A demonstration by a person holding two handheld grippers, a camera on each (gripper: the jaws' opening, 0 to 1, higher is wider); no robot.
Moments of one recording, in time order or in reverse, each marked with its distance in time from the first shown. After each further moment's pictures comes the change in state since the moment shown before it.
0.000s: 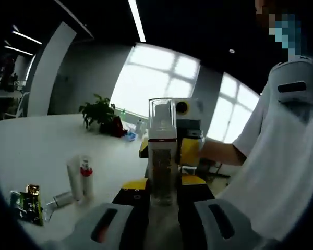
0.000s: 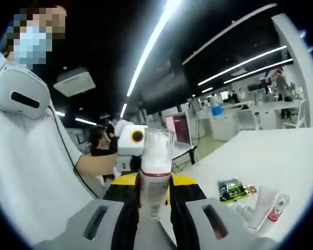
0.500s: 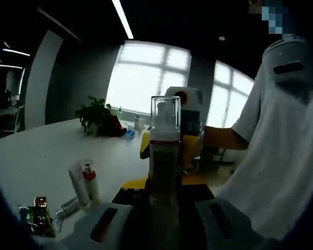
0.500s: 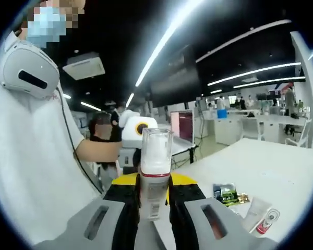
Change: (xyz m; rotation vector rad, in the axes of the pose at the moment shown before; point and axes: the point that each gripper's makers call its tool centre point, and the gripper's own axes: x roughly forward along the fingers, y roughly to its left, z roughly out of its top) left arm 0.004 0.009 -0.013 0.124 0.059 0.014; right arm 0.001 -0.001 -0.015 -0.134 0.063 0.014
